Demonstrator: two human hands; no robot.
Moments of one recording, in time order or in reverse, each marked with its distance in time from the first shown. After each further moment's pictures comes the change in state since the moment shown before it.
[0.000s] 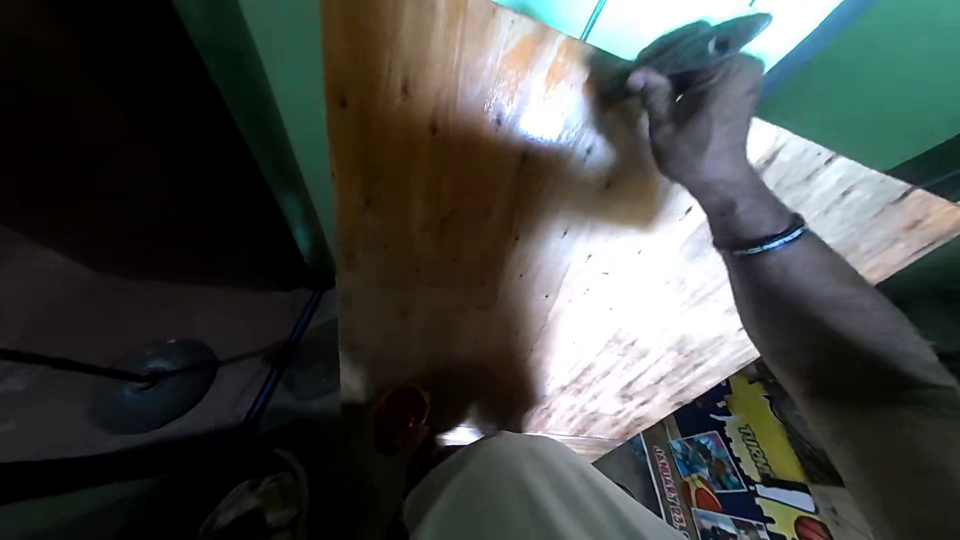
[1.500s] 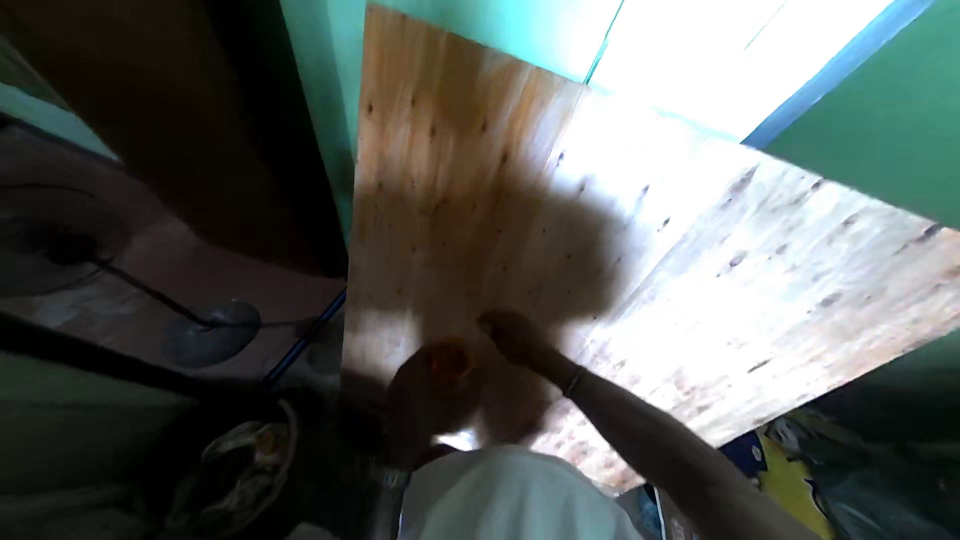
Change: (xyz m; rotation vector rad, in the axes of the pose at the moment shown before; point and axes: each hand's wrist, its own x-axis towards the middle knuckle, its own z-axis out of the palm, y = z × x) left_hand -0.042 0.118 0.077 0.012 0.052 0.090; right_hand -0.267 -0.071 0.101 0.327 -1.061 0.235
